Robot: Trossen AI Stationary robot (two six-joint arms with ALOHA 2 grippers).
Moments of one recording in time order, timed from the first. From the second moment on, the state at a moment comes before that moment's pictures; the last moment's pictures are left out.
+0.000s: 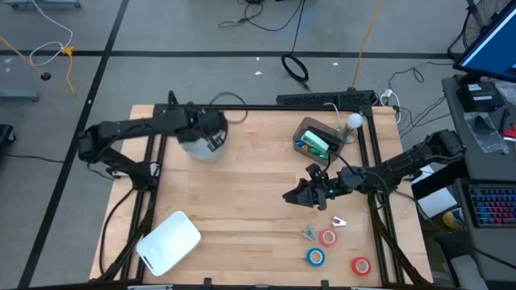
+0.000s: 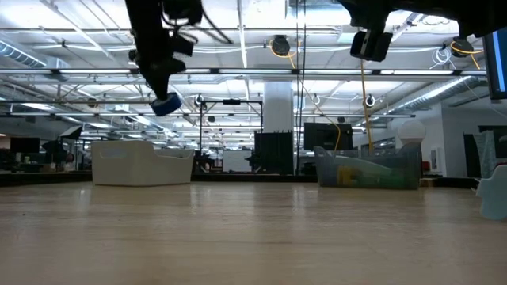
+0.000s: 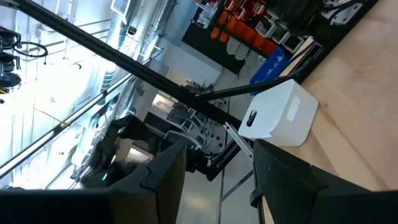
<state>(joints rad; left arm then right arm) 0.31 1.42 1.24 -1.06 -0.59 -0.25 0.30 1.25 0.50 0.83 0.05 1.06</state>
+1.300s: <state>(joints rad) 0.65 1.81 1.24 -0.85 -0.26 -0.27 0.30 1.25 0.50 0.82 0.06 1.05</state>
